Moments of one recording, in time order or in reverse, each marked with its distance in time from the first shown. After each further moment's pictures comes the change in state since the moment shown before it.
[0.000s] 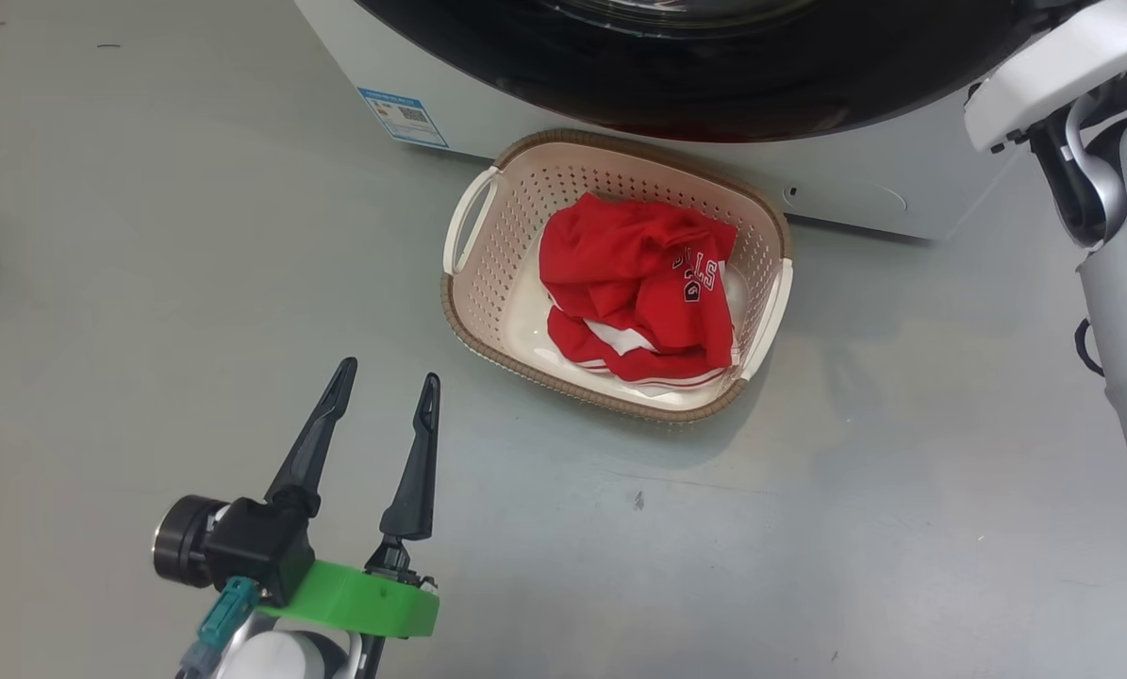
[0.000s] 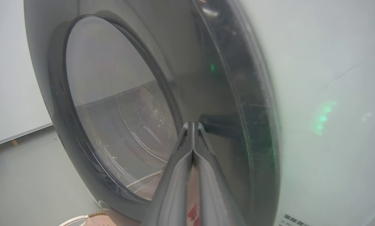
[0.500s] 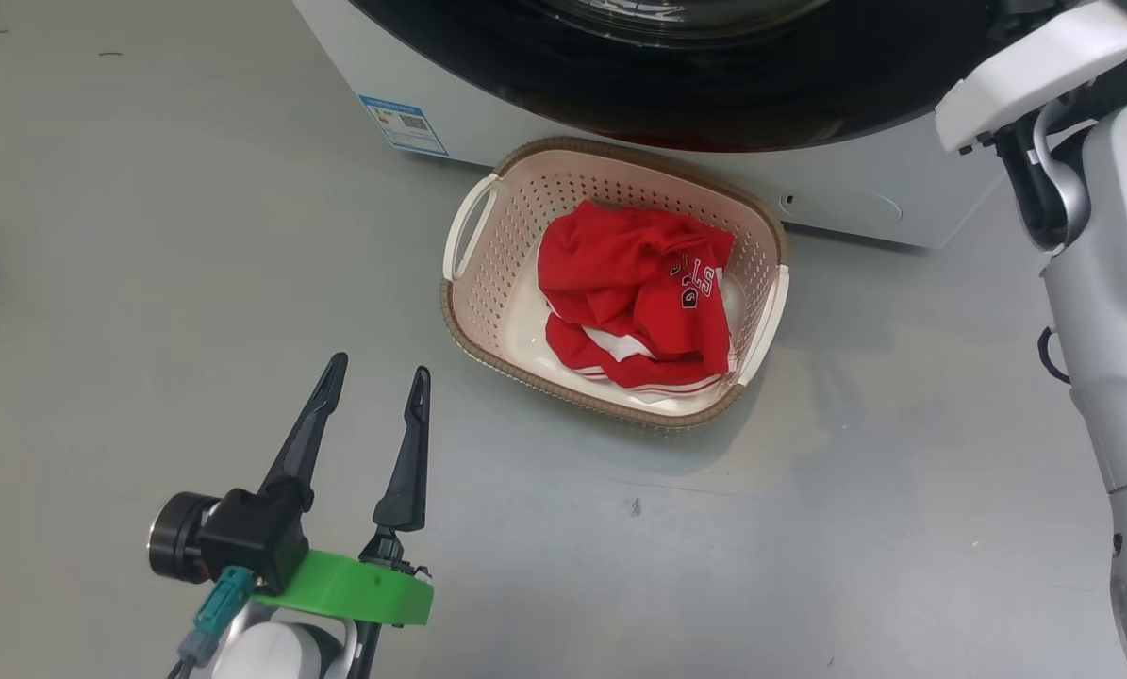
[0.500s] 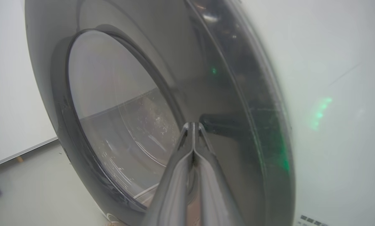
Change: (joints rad) left arm -0.021 -0.002 0.004 0.034 -0.010 0.007 -0.008; right arm -0.023 0.038 -0.008 0.079 0.024 0.000 -0.056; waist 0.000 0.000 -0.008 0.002
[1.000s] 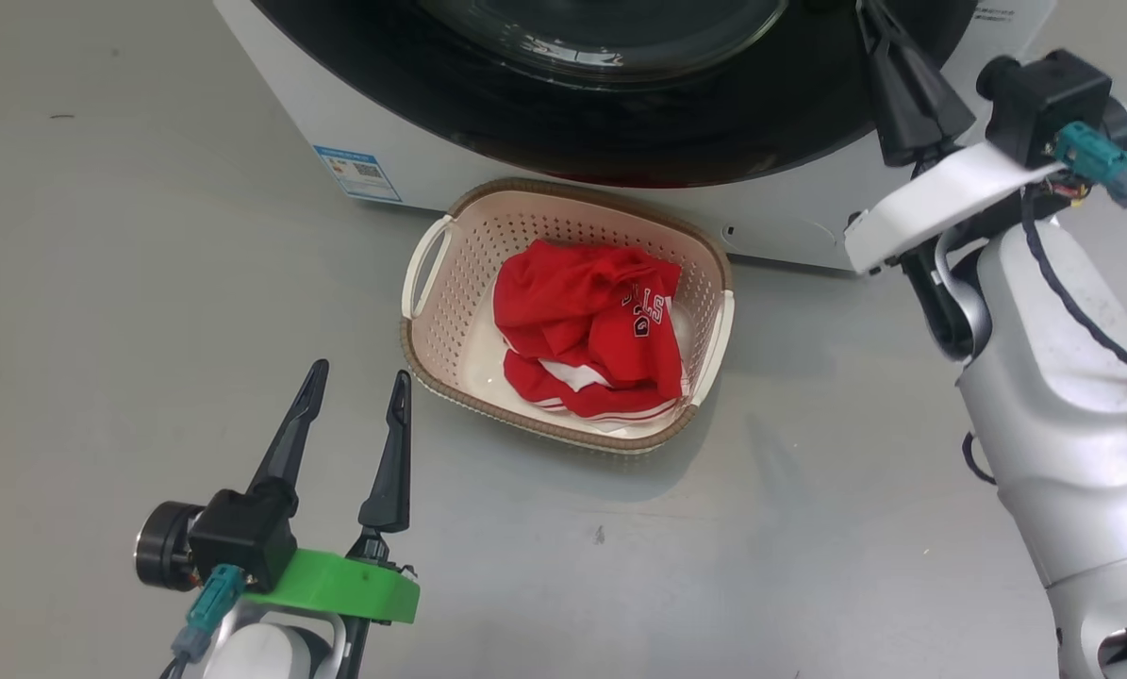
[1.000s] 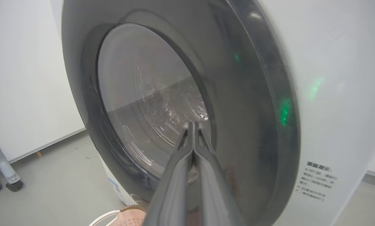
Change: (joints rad) left arm 0.001 0.000 0.026 0.032 0.003 0.017 -0.001; right arm 0.150 0.065 0.074 -0.042 0.048 0.000 -0.067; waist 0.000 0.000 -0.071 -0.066
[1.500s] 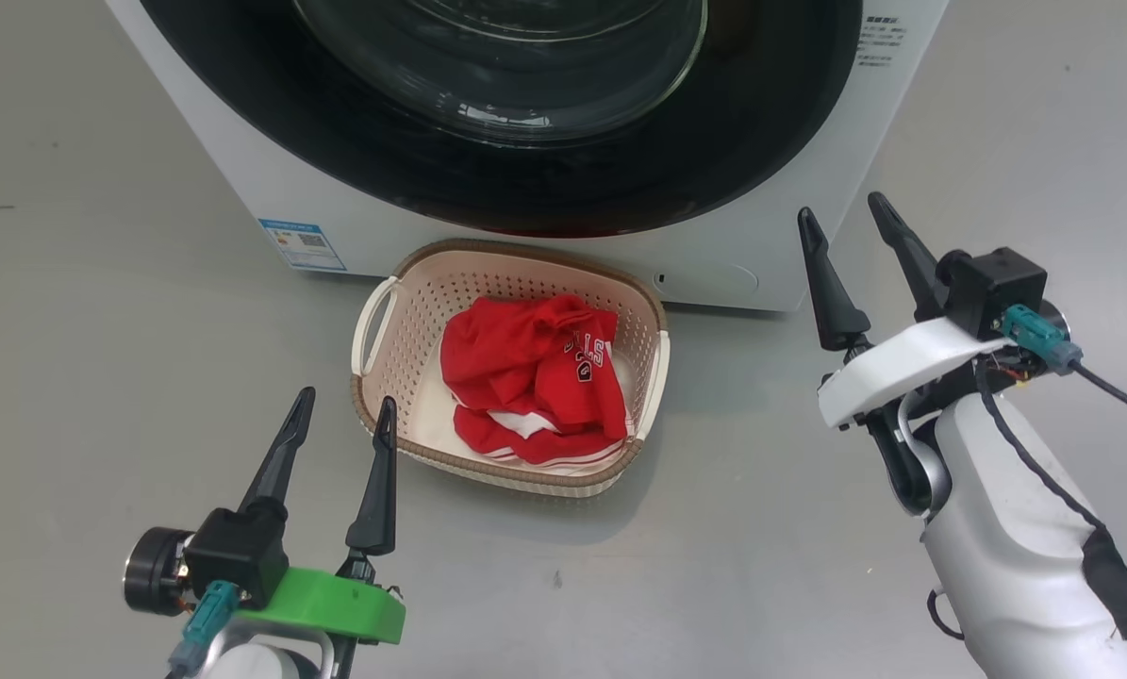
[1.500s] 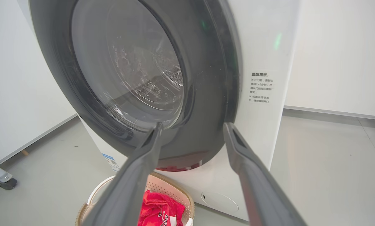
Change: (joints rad) left arm 0.028 0.015 0.011 0.027 0.005 0.006 0.000; right arm 0.277 0.049 -0.035 -0.044 0.052 -0.010 -0.005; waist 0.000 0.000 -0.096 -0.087
